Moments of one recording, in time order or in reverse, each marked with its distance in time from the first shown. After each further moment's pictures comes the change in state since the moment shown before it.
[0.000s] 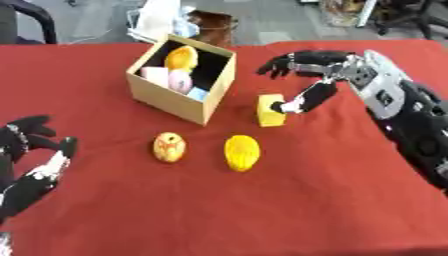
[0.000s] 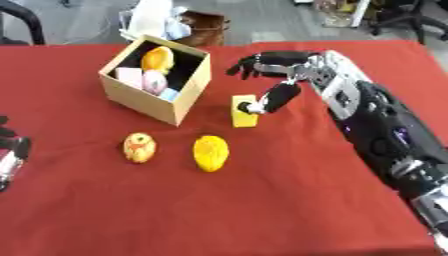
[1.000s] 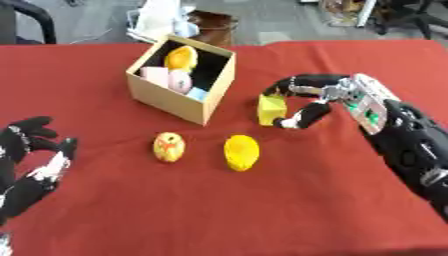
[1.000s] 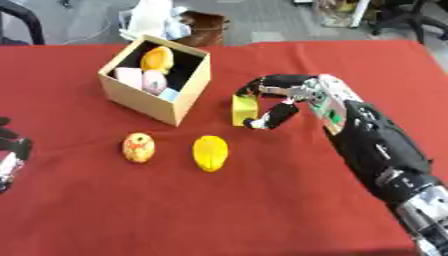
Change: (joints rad) left arm 0.002 0.000 -0.001 0.006 0.000 -0.001 -0.008; right arm -0.004 0.069 -0.060 0.185 0.175 -0.008 -0.085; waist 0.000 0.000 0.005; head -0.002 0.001
